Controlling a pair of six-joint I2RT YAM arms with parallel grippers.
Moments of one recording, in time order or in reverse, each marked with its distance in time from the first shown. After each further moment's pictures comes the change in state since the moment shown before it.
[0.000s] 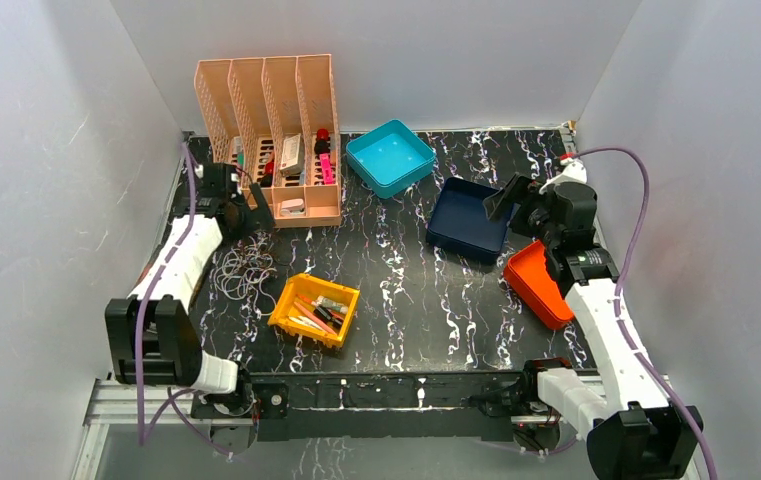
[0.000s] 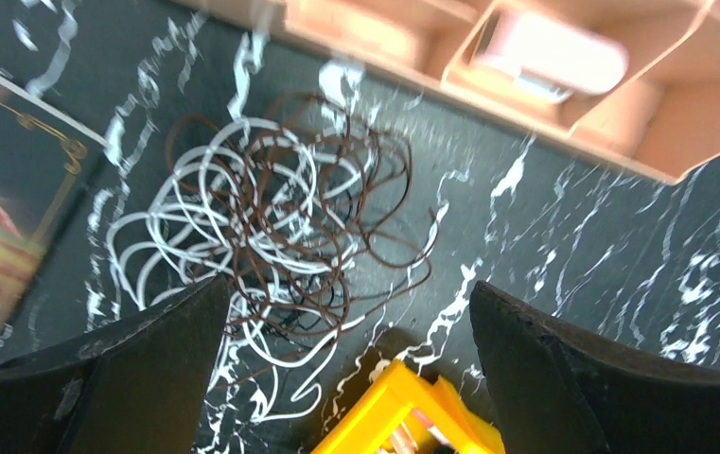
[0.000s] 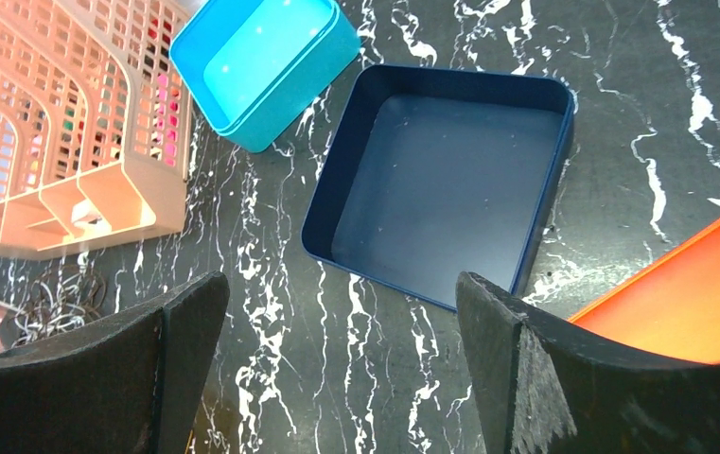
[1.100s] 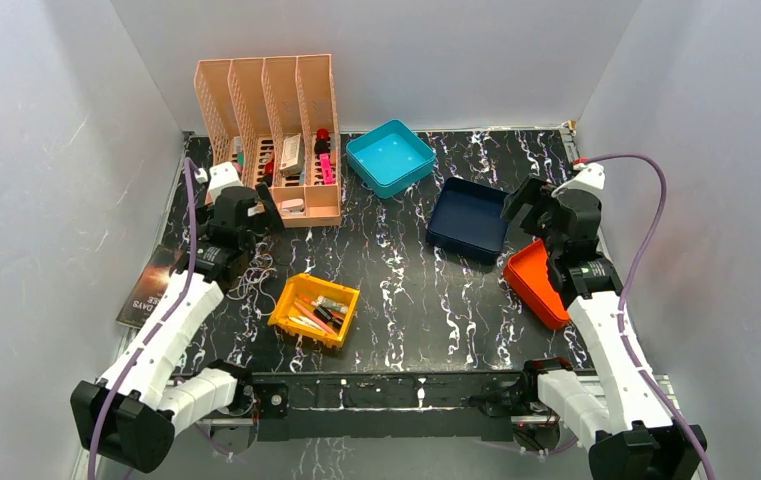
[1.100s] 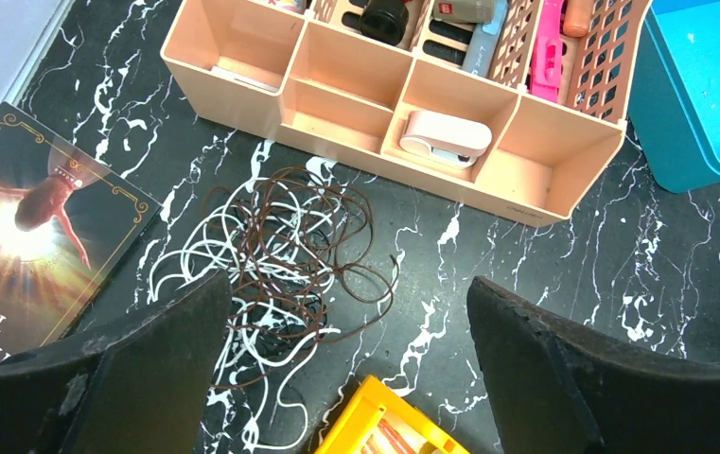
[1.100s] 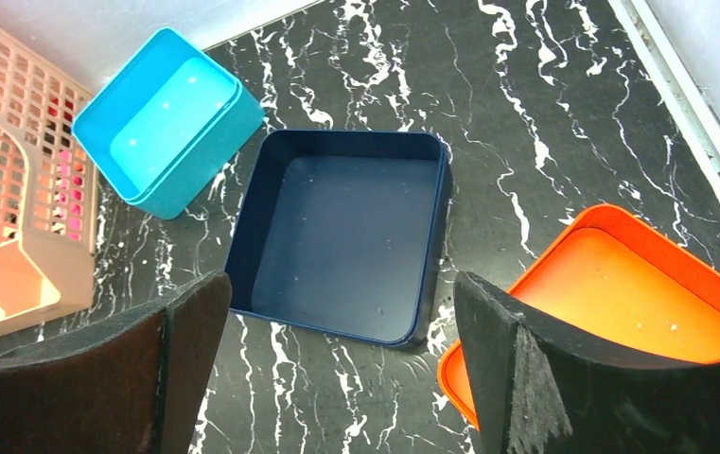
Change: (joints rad) left arm -0.297 -0.364 -0.207 0.177 -0.401 -0.032; right arm 0.019 -0.065 -0.033 0.011 0.254 -0.068
